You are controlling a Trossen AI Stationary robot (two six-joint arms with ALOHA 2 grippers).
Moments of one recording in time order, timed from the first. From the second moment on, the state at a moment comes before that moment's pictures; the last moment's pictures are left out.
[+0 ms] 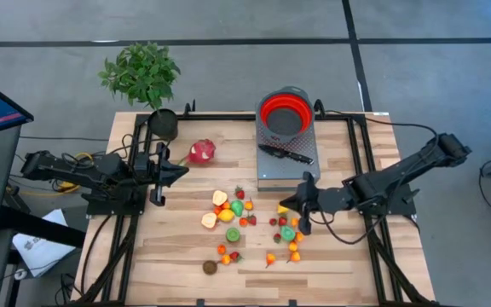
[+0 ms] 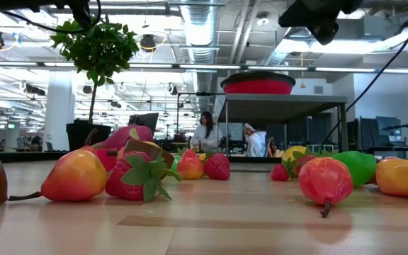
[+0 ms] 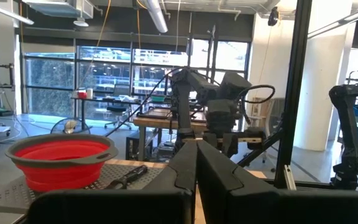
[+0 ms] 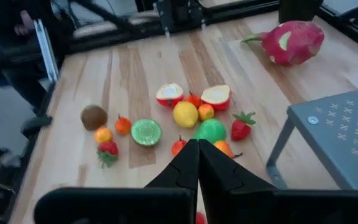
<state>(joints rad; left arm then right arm) -0.16 0.48 0.32 0.43 -0.24 -0.01 0.42 1.19 0.82 -0.19 0.44 0.41</state>
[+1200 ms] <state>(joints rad) -0.16 0.48 0.32 0.43 -0.24 -0.01 0.30 1.60 1.12 -0.90 0.19 0.53</state>
